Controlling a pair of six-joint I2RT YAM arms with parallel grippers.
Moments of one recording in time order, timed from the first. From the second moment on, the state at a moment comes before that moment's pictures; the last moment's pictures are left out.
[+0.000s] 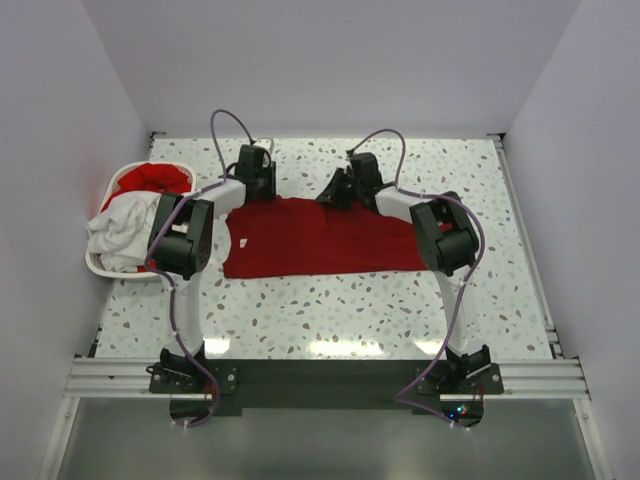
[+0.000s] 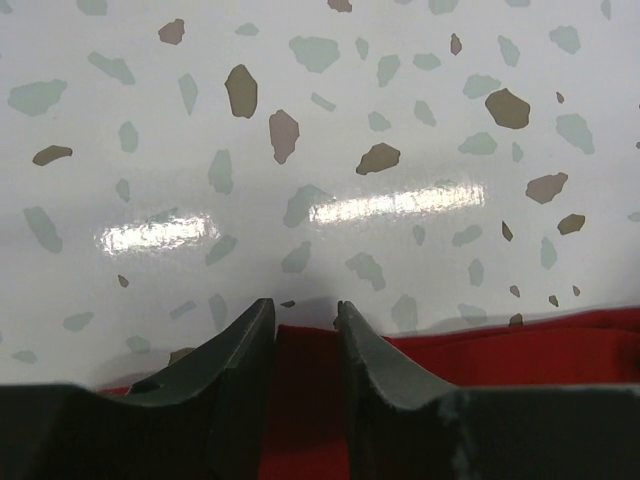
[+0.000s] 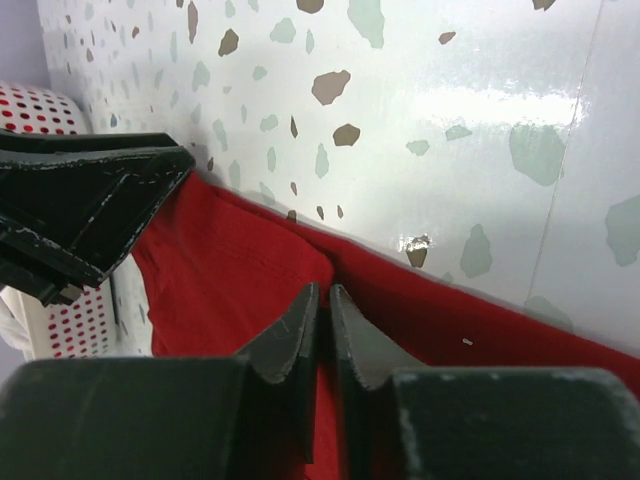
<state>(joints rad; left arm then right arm) -0.25 2.15 1.47 -0.07 -0.03 -0.19 0.43 2.29 1.57 0.09 -0.36 0.80</state>
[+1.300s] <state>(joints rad) -0.24 1.77 1.10 0.09 -0.03 -0.20 0.46 2.17 1.52 0.00 -0.47 0.44</state>
